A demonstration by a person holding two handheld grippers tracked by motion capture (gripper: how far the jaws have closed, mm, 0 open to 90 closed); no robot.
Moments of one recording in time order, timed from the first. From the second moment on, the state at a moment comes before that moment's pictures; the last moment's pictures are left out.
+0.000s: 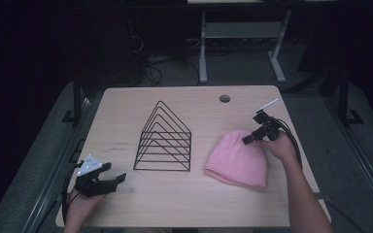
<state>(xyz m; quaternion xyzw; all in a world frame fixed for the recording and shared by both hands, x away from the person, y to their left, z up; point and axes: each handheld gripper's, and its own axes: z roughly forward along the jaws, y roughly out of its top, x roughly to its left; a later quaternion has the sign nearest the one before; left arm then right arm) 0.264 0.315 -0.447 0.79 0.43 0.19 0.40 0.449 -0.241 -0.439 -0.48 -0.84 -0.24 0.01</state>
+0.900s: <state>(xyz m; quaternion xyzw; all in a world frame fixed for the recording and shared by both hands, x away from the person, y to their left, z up) 0.265 0.315 -0.438 0.79 0.42 0.17 0.41 0.442 -0.247 -0.433 -0.48 -0.83 -0.28 0.05</state>
